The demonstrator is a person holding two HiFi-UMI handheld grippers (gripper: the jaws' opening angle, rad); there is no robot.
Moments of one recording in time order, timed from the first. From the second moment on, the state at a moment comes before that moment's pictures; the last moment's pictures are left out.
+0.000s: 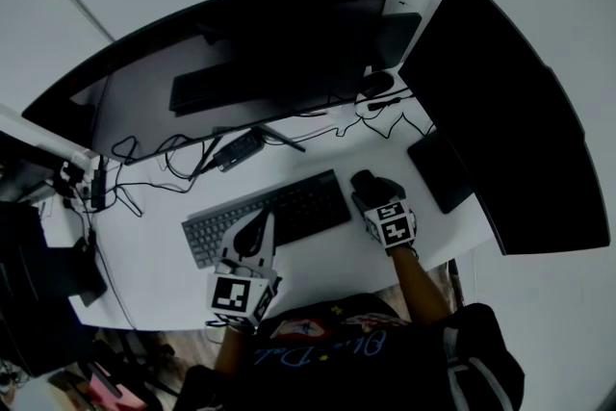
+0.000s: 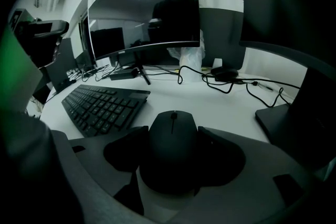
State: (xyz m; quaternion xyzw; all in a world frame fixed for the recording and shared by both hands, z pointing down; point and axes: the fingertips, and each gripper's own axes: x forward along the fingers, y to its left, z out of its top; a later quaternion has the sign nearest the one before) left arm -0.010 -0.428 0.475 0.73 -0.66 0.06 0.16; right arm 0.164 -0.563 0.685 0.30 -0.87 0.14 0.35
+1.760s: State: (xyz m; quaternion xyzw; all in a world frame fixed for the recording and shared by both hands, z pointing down) left arm 0.002 -0.395 0.452 0.74 -0.67 0.05 0.11; right arm 0.156 -0.539 0.493 0.35 -0.93 0.08 0.09
